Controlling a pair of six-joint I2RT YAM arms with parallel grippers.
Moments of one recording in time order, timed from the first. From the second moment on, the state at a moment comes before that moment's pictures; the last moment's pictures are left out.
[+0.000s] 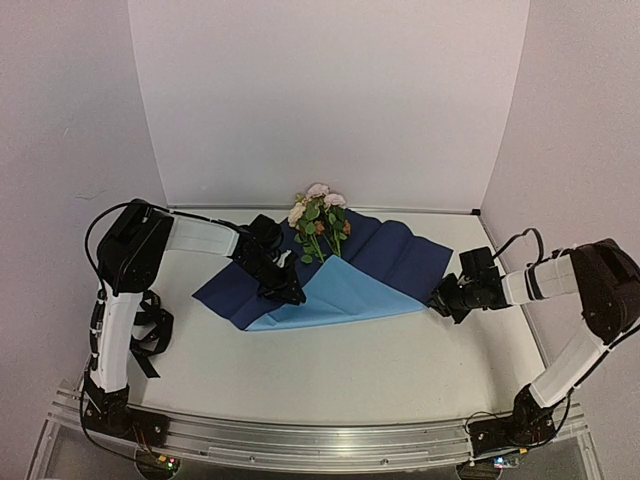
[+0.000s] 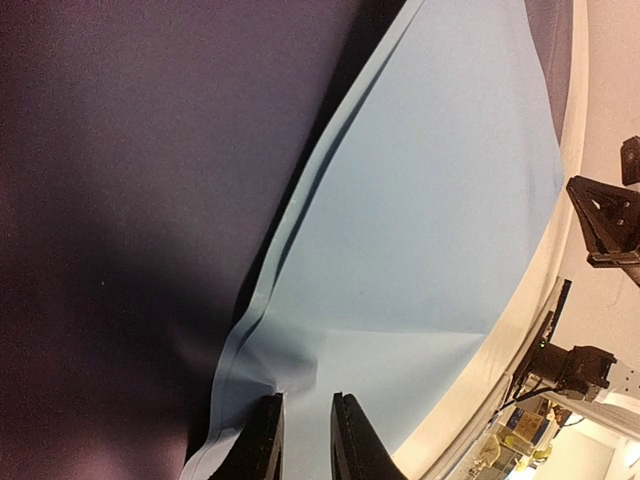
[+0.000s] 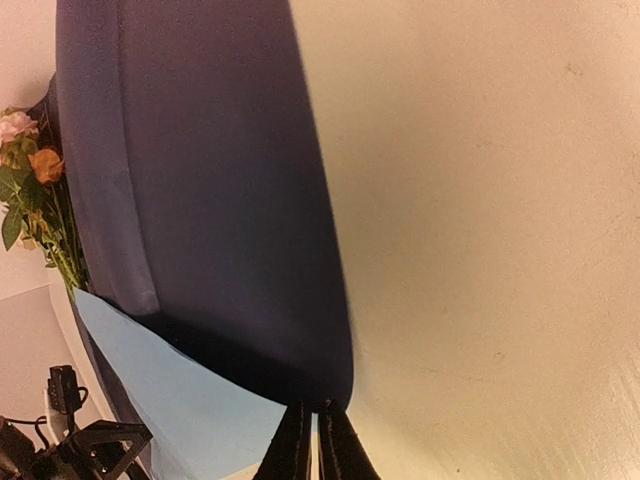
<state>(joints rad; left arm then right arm) -0.61 2.22 1.54 -0.45 0.61 -0.57 0.28 1.61 0.65 0.09 -0.18 1.14</state>
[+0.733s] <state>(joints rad) -0.62 2.25 1.62 -0.53 0.58 -0.57 0.48 1.72 0.93 -0.16 -0.20 0.96</state>
